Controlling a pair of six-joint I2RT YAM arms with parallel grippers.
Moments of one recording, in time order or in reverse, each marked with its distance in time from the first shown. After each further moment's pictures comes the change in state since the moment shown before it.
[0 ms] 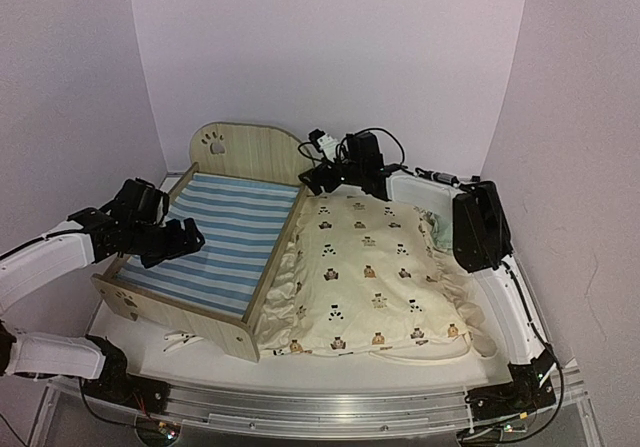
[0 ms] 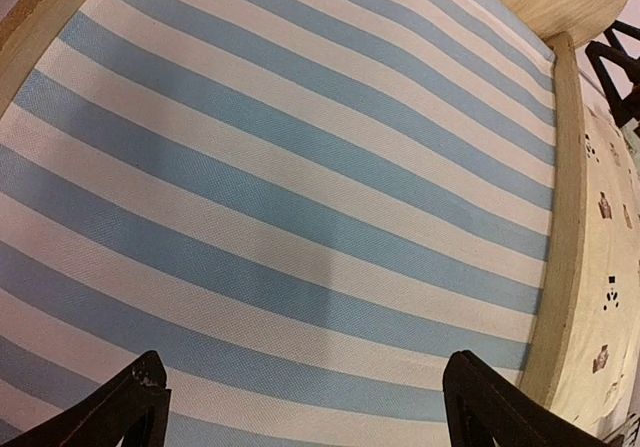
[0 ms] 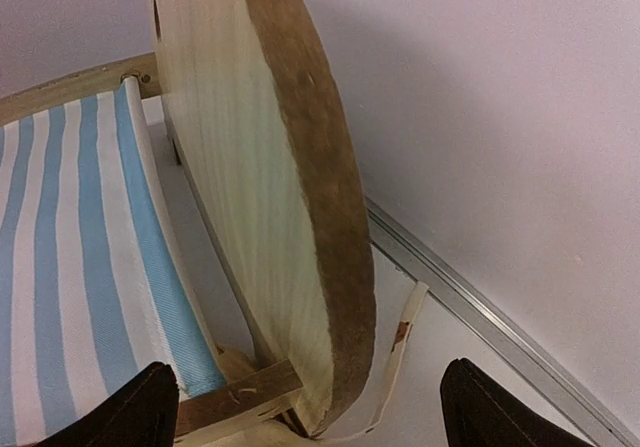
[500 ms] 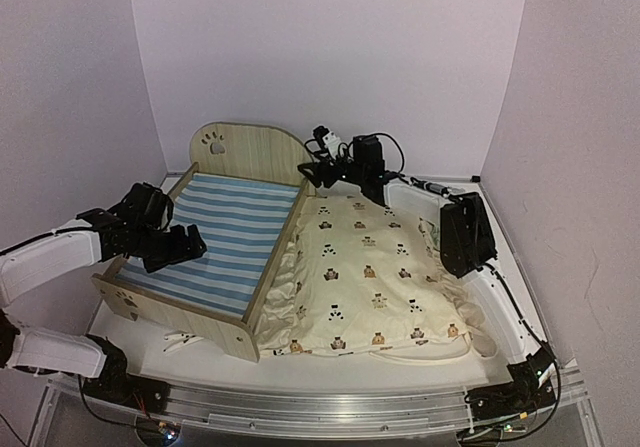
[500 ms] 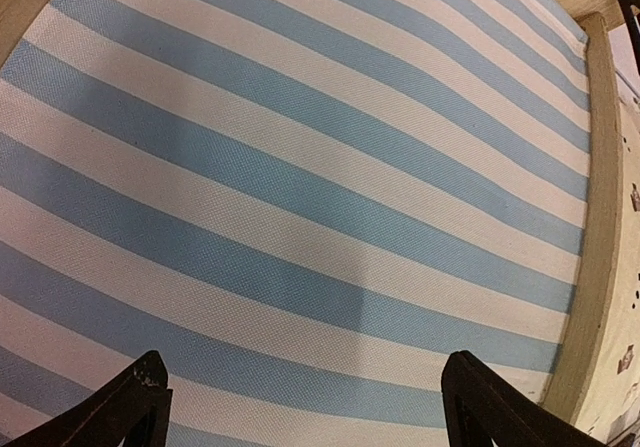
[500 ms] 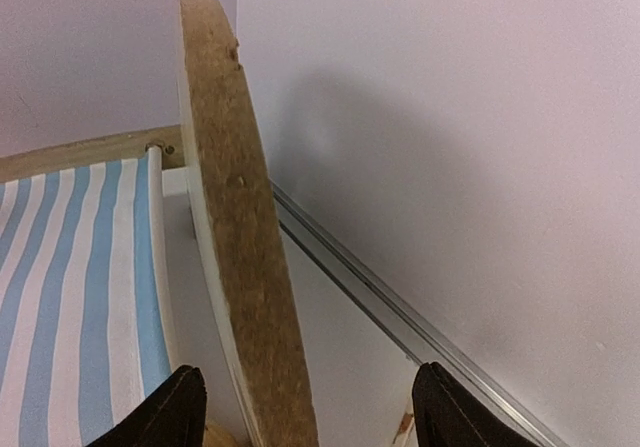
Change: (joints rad) left arm 0.000 0.052 -0.014 0.000 -0.001 0.001; right arm -0.052 0.206 0.213 0.184 -0.200 0.051
